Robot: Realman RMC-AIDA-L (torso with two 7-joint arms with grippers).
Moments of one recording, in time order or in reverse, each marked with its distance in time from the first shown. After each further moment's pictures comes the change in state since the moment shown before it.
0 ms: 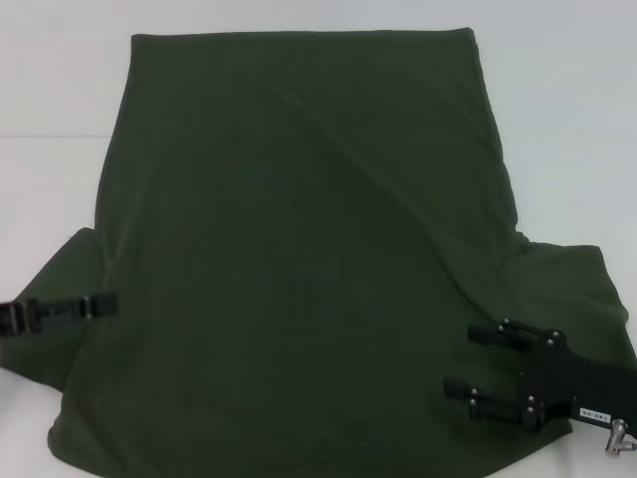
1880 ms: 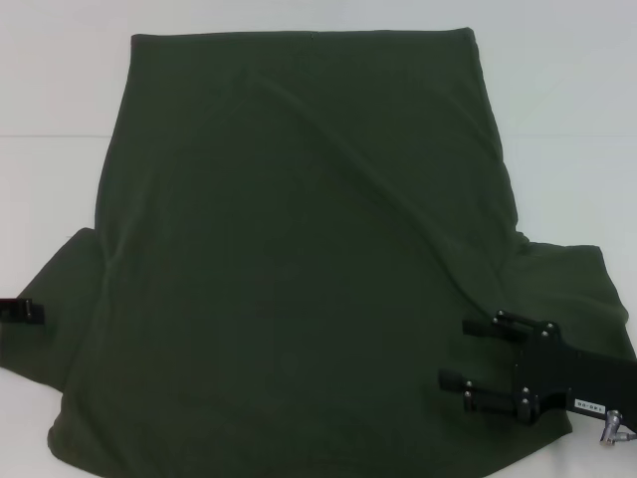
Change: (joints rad) left arm -0.110 0.116 0.095 -0.106 0.337 -0.324 -0.402; right arm 0.019 0.000 0.000 0.000 0.000 0.001 0.007
